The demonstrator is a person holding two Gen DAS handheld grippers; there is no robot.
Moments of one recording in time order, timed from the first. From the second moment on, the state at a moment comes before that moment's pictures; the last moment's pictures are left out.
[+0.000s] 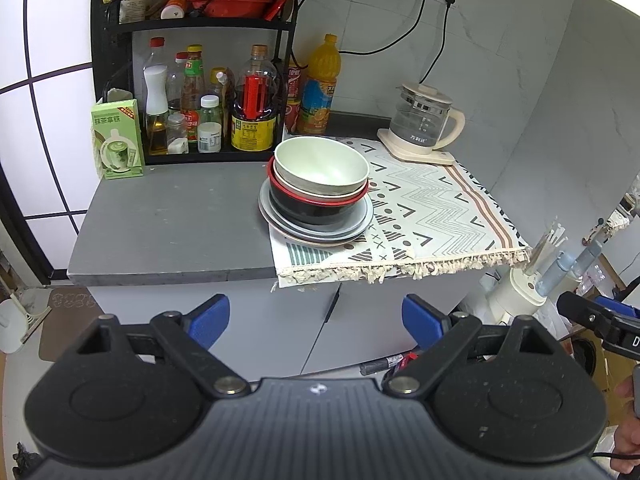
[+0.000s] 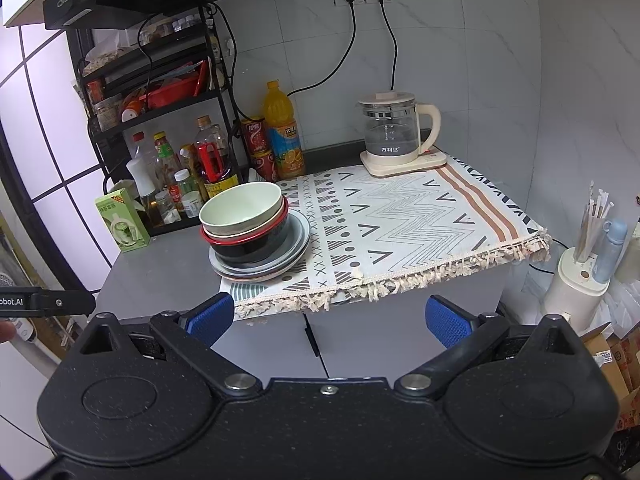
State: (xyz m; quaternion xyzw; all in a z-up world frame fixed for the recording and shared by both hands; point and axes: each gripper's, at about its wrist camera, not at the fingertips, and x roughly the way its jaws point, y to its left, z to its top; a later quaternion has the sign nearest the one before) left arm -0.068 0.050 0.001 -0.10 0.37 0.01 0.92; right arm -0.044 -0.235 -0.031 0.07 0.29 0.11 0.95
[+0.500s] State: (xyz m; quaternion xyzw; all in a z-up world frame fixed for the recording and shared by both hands) left arm -0.067 0.045 0.002 -0.10 0.37 0.01 0.92; right arm -0.047 -0.238 -0.031 0.07 0.29 0.11 0.95
